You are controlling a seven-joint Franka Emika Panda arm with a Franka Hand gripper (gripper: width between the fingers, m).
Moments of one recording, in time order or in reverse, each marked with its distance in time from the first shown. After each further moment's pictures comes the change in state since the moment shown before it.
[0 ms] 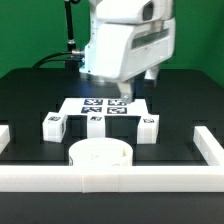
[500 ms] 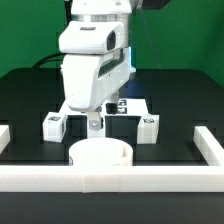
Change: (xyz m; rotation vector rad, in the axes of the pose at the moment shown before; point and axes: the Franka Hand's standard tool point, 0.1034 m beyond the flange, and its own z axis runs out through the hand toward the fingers) arm -0.033 0.028 0.028 -0.018 0.023 -0.140
